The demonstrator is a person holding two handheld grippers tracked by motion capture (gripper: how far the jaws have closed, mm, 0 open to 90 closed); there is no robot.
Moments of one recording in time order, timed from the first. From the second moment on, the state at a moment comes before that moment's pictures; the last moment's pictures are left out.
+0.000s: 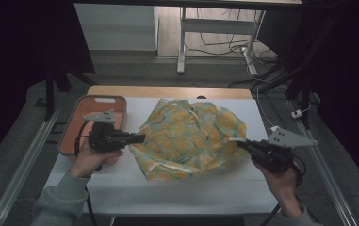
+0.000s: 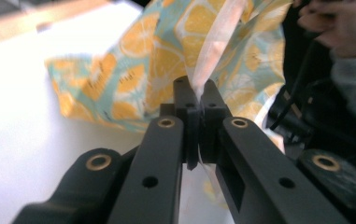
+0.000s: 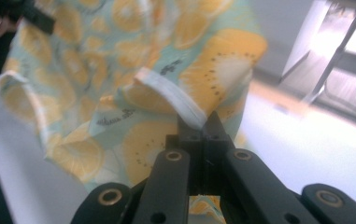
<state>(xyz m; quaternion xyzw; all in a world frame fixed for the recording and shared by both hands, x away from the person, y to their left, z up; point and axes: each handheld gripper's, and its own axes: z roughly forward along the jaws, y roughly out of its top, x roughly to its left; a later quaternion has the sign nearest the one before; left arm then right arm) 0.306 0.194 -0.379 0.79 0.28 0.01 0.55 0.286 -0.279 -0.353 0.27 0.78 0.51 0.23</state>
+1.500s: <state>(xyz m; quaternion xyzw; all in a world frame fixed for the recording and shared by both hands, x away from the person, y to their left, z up) 0.287 0.248 -0.431 0.77 0.41 0.13 0.46 0.323 -0.338 -0.414 0.33 0.79 0.50 0.15</state>
